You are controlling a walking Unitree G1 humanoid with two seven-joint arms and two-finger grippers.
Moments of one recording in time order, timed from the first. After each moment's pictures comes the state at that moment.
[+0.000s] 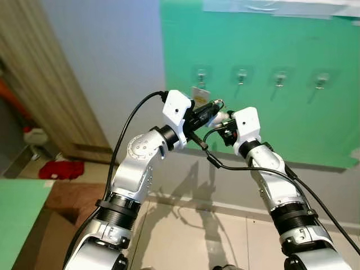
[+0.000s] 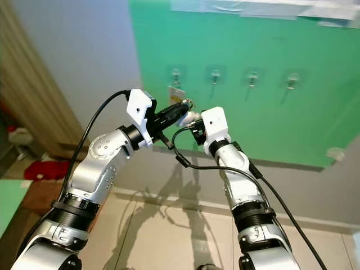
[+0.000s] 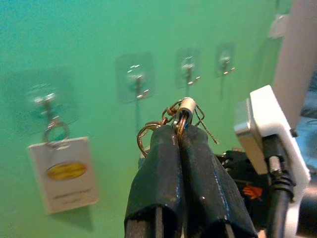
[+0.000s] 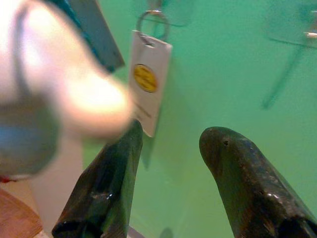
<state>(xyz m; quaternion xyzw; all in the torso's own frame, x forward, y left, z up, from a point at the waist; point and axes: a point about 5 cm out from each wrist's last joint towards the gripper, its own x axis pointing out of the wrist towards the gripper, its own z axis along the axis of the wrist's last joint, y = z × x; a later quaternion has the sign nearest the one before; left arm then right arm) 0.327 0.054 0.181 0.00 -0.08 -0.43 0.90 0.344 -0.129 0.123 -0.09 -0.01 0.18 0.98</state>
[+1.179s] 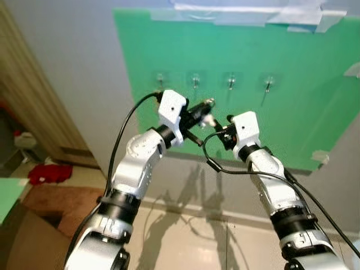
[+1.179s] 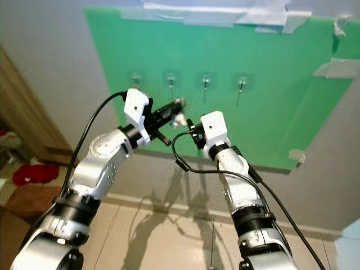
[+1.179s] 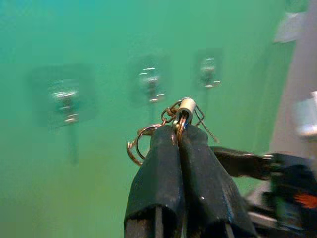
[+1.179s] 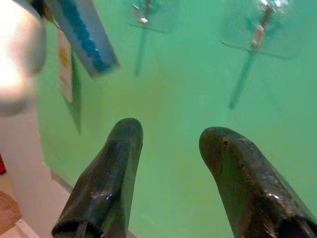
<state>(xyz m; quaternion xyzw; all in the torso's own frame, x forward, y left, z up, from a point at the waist) 0.342 0.064 0.172 -0.02 -0.05 -0.38 0.92 0.339 -0.130 0.116 -0.09 0.00 0.18 0.98</state>
